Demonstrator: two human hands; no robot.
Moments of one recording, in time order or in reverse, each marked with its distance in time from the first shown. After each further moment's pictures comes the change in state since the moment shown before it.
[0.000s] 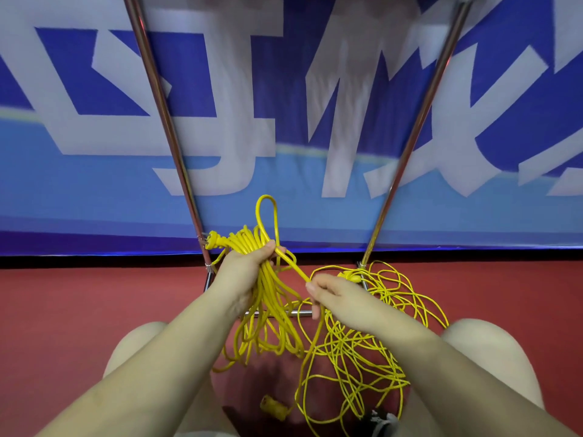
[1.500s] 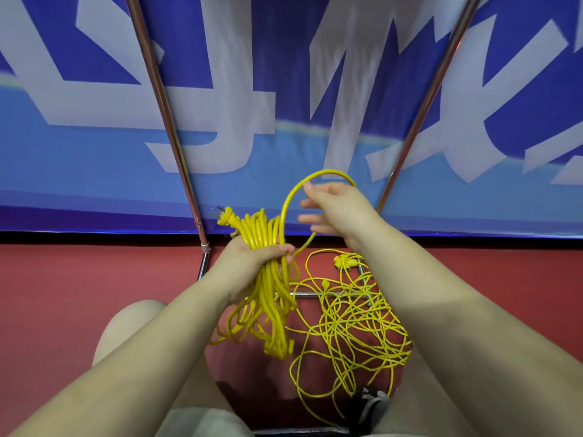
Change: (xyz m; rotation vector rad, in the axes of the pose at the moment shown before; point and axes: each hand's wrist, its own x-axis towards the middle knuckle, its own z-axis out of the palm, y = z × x) left_hand -0.012 -0.011 -0.004 0.093 -0.193 0.005; right_hand 0.042 -0.071 -0.045 0.575 0.327 0.181
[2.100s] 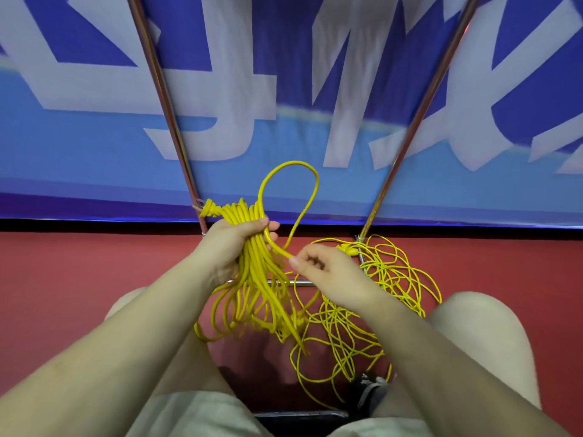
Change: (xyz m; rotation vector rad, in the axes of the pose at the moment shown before) left_hand 0.011 0.006 -0.019 -0.147 0.029 -0.071; right_hand -0.031 0.102 0.004 -0.396 -0.221 -0.329
